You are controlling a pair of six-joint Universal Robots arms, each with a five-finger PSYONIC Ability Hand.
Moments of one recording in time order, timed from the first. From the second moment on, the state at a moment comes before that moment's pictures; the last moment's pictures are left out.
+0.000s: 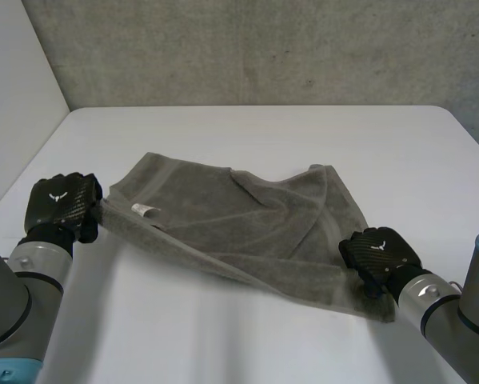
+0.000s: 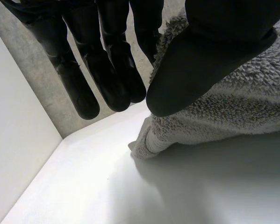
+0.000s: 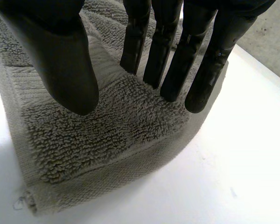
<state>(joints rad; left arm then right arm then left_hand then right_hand) 4.45 -1.71 -2.06 3.68 -1.65 3.29 1.82 -1.25 1.98 -0.25 1.33 2.65 1.17 1.22 1.22 1.22 1.03 0.88 0.88 0.88 0.88 0.71</state>
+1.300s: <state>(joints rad) 4.44 -1.89 -1.86 3.51 -1.56 3.21 1.79 -1.00 1.21 0.31 1.38 2.46 1.17 1.22 1.22 1.22 1.03 0.40 0.39 0.40 0.43 0.22</state>
